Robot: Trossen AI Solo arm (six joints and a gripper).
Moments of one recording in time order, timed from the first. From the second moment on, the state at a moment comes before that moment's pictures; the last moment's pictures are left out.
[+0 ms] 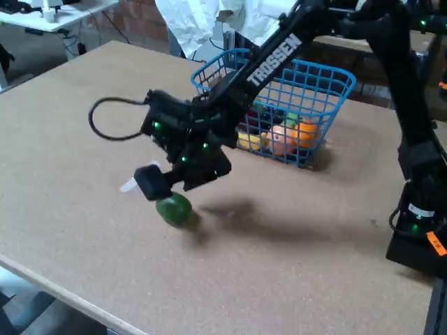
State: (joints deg) arm 24.2 114.9 68.2 -12.4 10.3 41.5
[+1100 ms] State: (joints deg) arm 24.2 69.6 68.2 -11.7 11.4 15.6
